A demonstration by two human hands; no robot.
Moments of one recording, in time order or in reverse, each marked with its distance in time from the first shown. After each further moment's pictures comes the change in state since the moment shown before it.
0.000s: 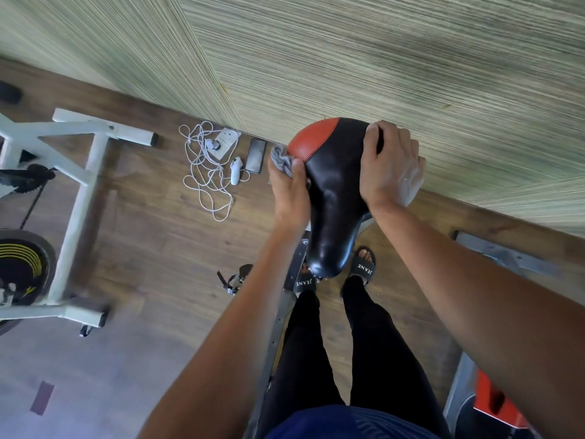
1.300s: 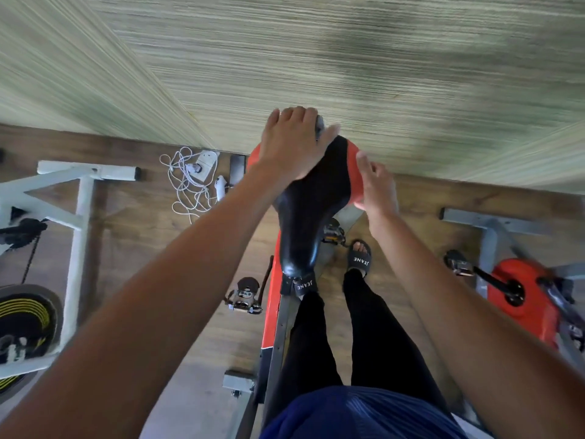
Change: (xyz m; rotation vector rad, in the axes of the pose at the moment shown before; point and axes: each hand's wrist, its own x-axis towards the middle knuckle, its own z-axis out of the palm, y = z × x) left_hand 0.043 0.076 0.067 1.485 -0.383 0.625; right_hand -0.015 0.065 -0.019 0.859 -0.355 0.516
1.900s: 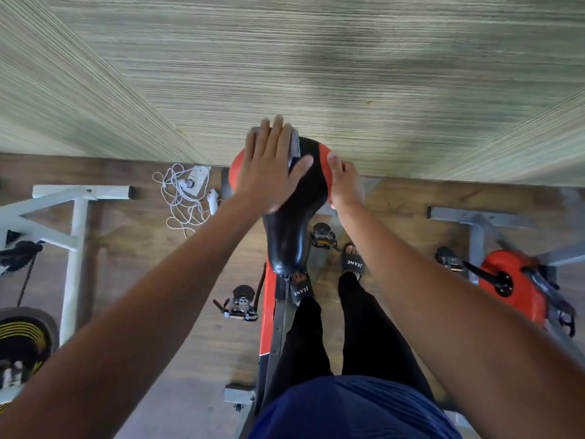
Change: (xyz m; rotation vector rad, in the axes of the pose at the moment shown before) left_hand -0.047 -0.003 0.014 0.016 0.037 0.085; right_hand -0.015 -0.018 0.011 -0.163 0.046 0.038
